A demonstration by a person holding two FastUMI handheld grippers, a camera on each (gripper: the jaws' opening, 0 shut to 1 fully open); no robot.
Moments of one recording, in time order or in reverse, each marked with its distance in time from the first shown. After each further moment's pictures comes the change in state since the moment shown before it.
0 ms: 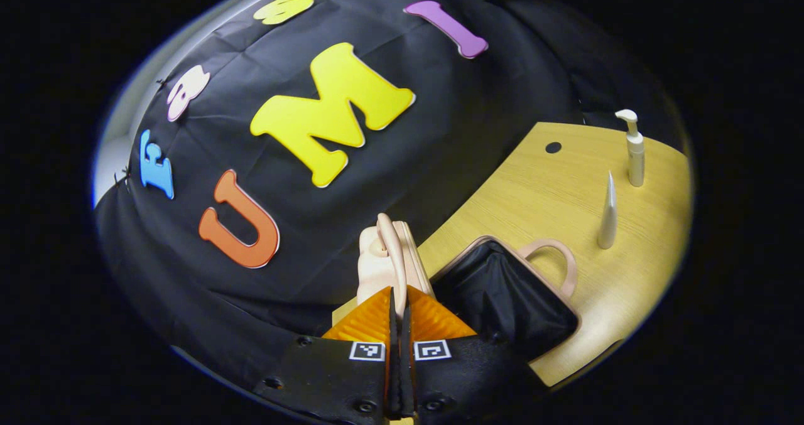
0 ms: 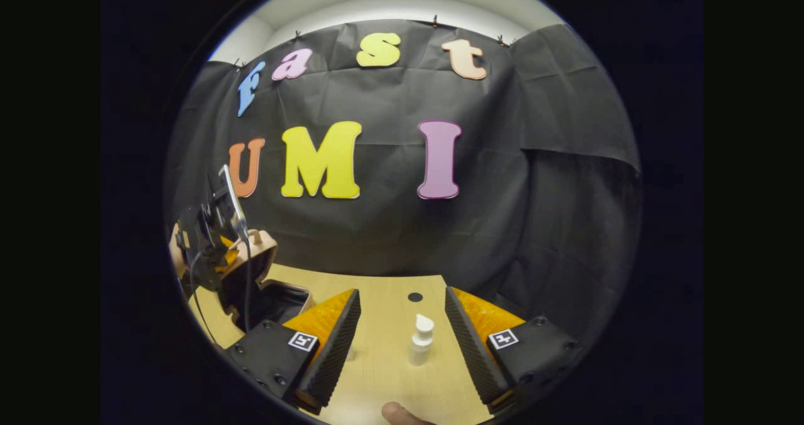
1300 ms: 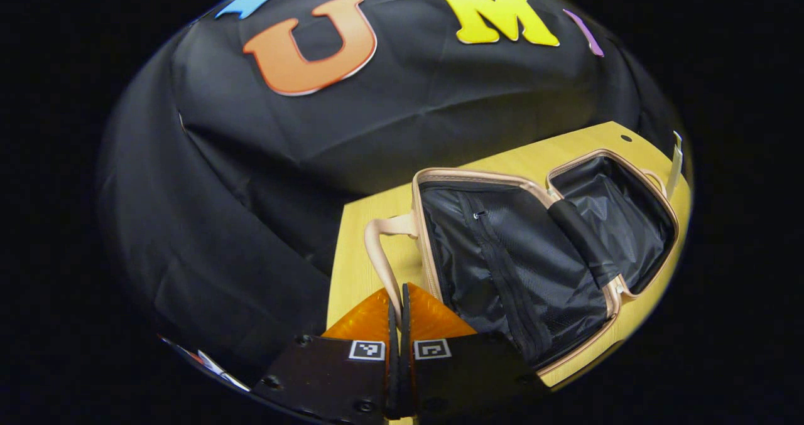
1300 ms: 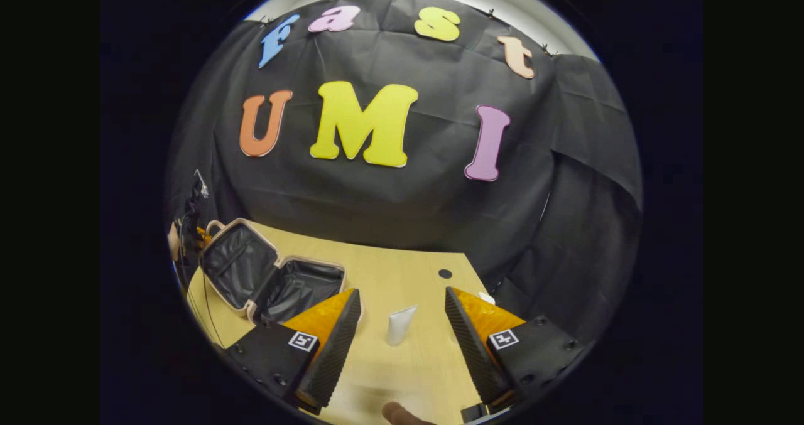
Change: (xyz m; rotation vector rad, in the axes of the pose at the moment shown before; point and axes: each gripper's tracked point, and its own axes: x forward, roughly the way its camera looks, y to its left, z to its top) left arm 0.107 0.146 -0.325 -0.427 0.252 -0.128; right arm 0.006 0.153 -0.028 -0.127 0.186 -0.054
